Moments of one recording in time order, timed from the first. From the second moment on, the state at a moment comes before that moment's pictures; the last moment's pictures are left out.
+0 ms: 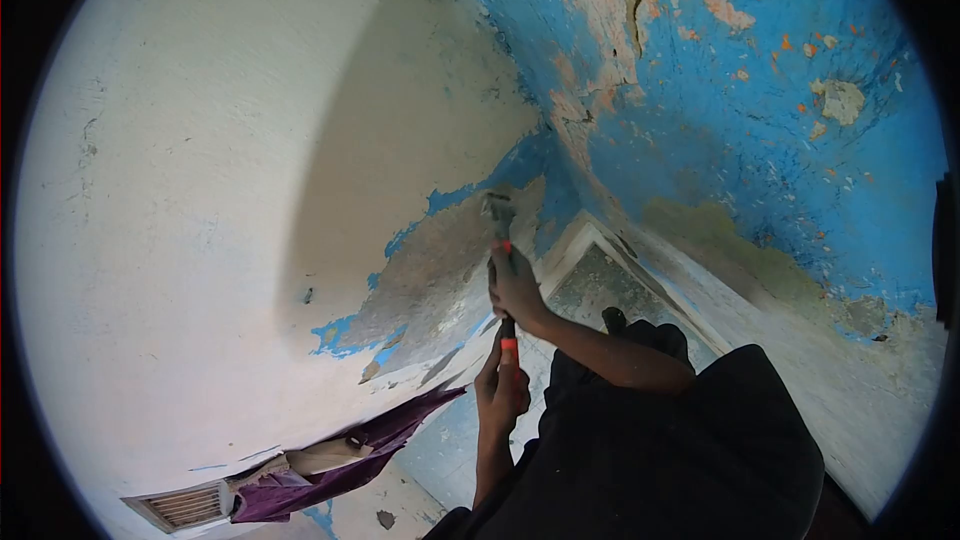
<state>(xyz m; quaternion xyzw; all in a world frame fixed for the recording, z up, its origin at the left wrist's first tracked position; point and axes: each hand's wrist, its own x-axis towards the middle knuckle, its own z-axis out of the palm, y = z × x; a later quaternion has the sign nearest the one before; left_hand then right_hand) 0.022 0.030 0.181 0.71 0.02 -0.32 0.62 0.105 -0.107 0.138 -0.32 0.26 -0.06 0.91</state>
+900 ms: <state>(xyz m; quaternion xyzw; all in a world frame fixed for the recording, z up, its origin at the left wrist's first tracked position) 0.036 -0.013 0.168 0.73 0.02 -0.32 0.61 0.112 -0.145 0.123 -0.32 0.27 -0.08 0.90</state>
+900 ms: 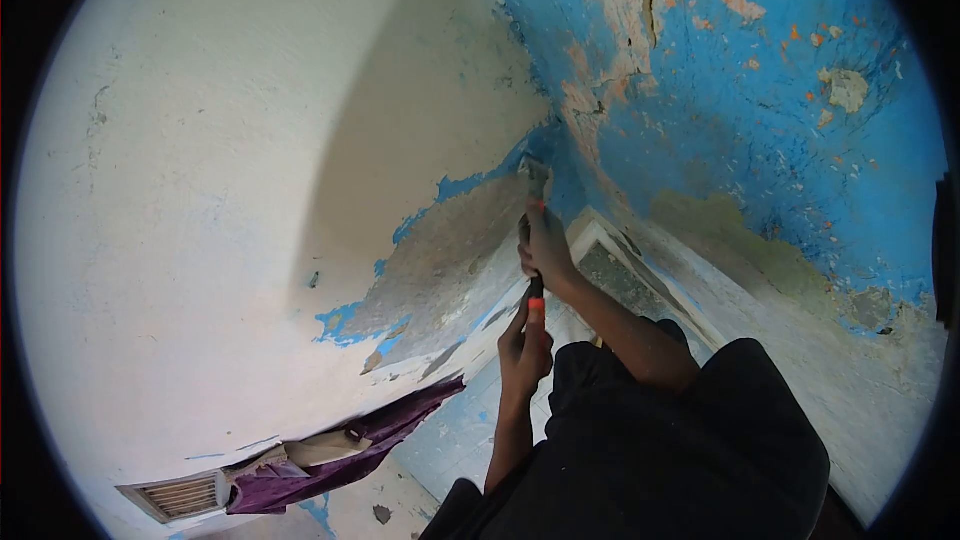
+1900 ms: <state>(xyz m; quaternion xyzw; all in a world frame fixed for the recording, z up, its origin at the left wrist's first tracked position) 0.007 0.012 0.178 0.71 0.06 -0.30 0.64 0.097 -0.120 0.141 -0.32 0.22 -0.03 0.92</state>
